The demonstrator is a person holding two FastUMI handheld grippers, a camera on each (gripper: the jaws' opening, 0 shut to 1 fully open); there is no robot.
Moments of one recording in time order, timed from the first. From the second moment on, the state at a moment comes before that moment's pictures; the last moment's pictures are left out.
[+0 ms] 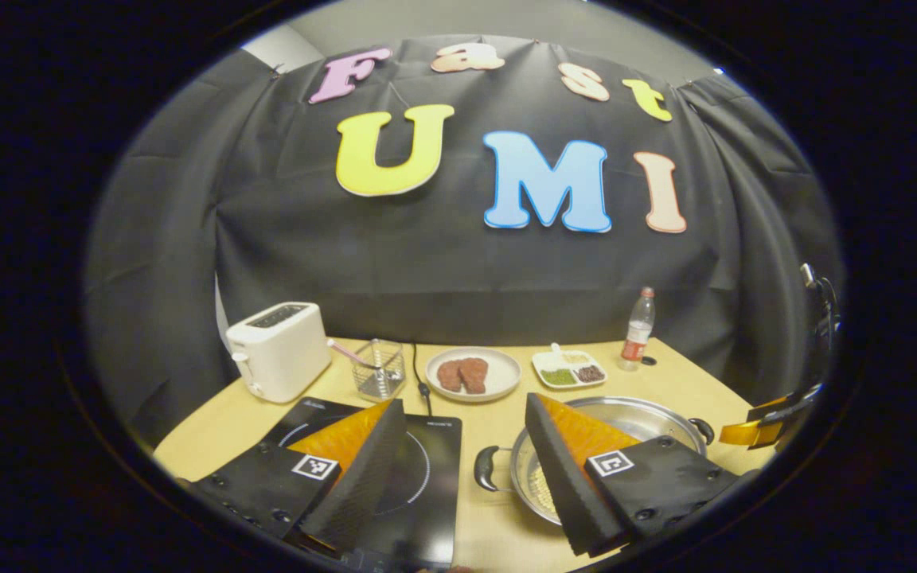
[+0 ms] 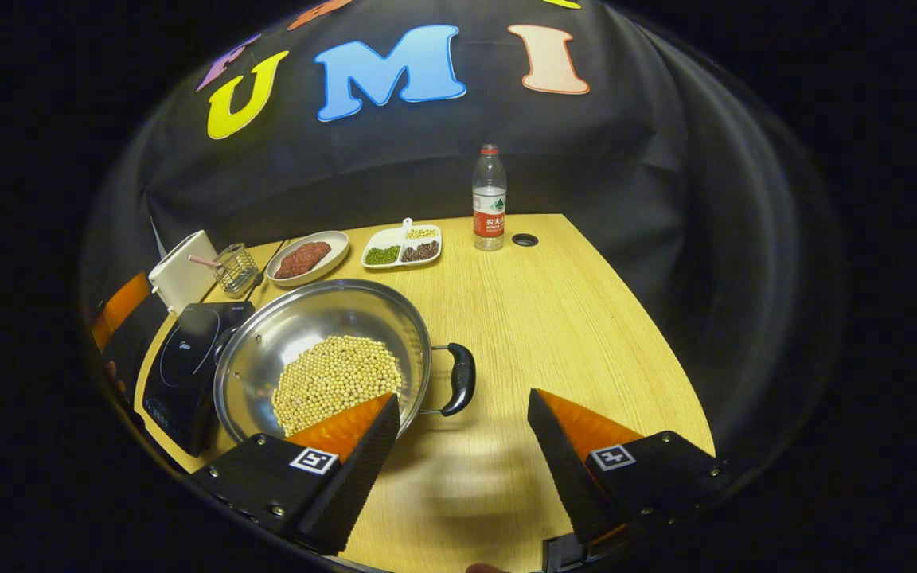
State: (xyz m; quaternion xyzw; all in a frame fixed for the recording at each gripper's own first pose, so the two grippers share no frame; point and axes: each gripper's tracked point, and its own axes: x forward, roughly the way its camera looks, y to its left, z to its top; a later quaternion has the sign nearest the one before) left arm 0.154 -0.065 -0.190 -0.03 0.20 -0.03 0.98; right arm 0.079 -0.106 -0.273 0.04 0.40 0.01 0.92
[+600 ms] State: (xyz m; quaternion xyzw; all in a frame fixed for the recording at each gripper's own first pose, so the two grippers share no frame) left arm 0.185 -0.097 -0.305 -0.03 0.35 -0.09 0.93; right arm 0.108 -0.082 -0.298 0.08 0.43 -0.01 0.90
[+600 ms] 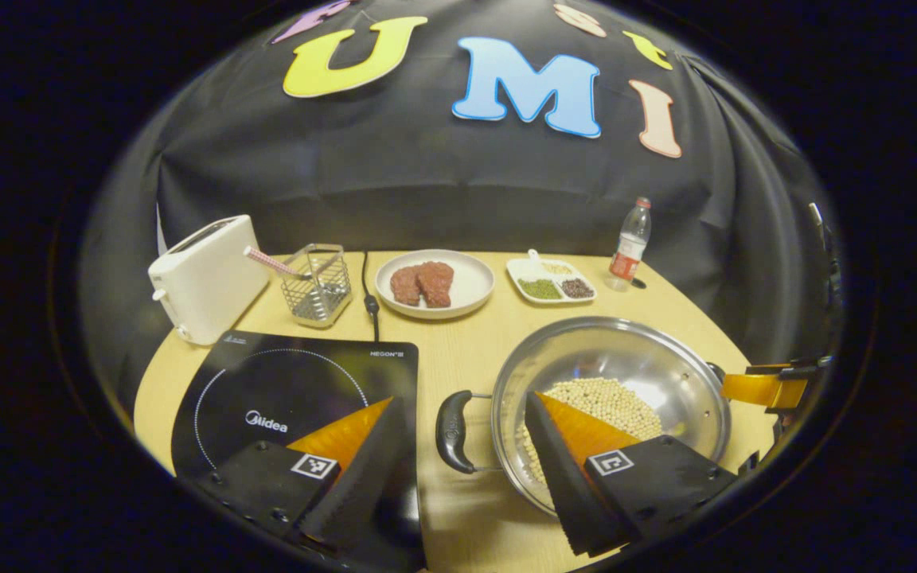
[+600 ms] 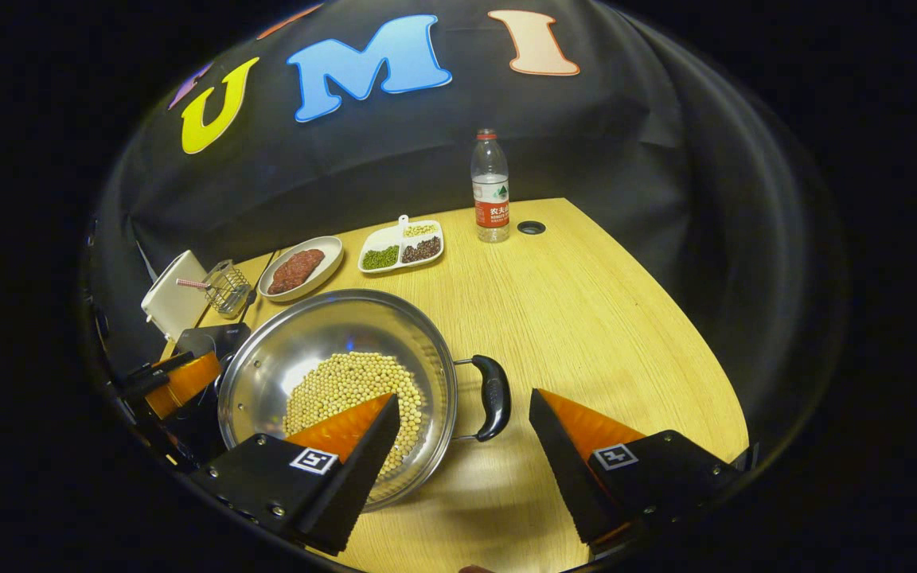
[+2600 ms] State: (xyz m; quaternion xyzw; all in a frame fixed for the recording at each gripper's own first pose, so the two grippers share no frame) left arm 0.179 -0.117 -0.342 0.01 0.42 -0.10 0.90; right arm 0.112 -0.092 -0.339 0.02 0.48 -0.03 0.88
